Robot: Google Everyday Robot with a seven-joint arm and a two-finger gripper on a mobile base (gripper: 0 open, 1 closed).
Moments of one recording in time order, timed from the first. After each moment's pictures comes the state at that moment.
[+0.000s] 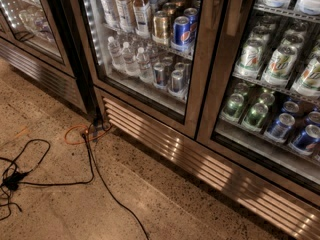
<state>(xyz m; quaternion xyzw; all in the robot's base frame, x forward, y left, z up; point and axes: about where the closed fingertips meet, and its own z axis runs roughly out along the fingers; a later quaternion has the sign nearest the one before) 0.665 -0.155 1.080 -0.47 0.66 0.08 0.58</state>
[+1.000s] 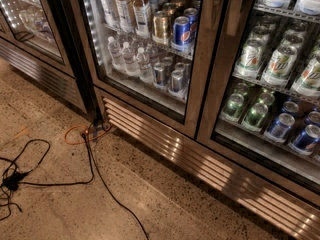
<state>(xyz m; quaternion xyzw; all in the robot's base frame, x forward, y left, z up) 0.673 -0.164 1.084 -0.47 0.66 0.07 0.58</state>
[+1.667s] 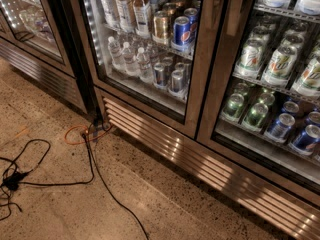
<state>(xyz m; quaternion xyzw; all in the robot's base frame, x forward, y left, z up) 0.673 -0.164 1.084 -0.47 0.66 0.07 0.58</state>
